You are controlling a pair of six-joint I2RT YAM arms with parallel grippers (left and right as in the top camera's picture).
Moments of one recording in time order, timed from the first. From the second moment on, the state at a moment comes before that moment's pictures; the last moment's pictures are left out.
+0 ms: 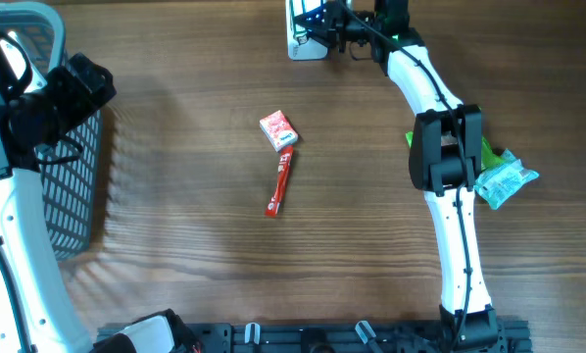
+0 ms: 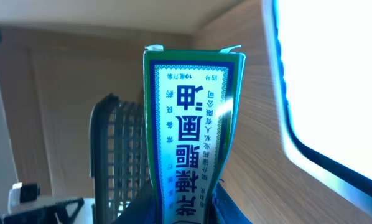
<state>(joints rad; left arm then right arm) 0.32 1.41 1.66 -1.13 0.21 -0.38 0.18 2.78 2.37 0.03 -1.20 1.08</state>
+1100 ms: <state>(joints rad) 0.32 1.41 1.66 -1.13 0.21 -0.38 0.13 2.05 2.40 -1.45 -0.53 0.21</state>
